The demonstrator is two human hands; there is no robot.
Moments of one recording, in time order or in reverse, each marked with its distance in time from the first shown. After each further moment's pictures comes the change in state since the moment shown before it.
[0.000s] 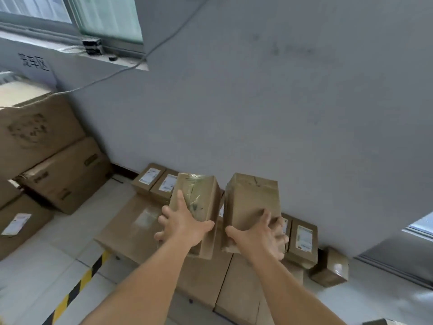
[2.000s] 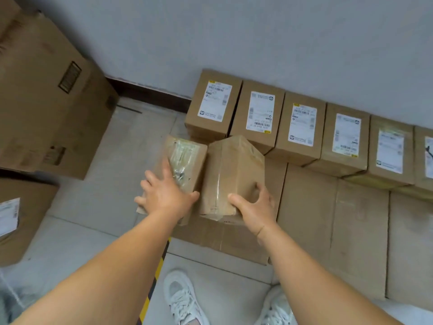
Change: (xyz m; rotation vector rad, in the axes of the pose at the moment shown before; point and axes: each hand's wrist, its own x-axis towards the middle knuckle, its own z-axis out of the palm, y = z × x) left_hand 0.582 -0.350 0.063 0.406 -0.170 -0.028; right_hand 0.160 -0.273 0.562 0.488 -0.330 0.213
